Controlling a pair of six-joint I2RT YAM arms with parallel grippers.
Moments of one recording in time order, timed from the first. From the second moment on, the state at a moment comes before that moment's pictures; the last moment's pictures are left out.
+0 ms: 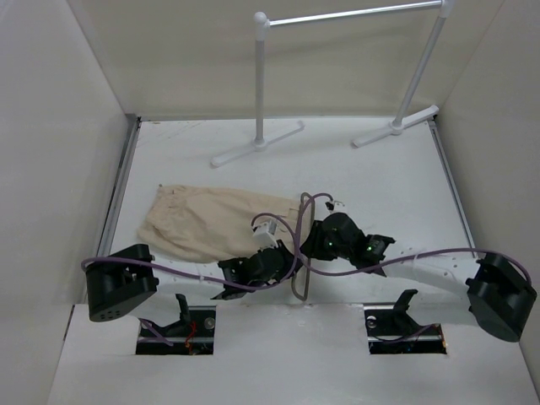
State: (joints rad) left arm -1.25 1.35 0.45 0.34 -0.40 -1.22; right arm 0.87 1.17 0.56 -0.11 0.10 0.90
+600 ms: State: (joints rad) left arm -1.24 1.45 0.42 0.45 -0.41 -1.22; right arm 0.88 1.37 0.56 0.00 0.19 0.97
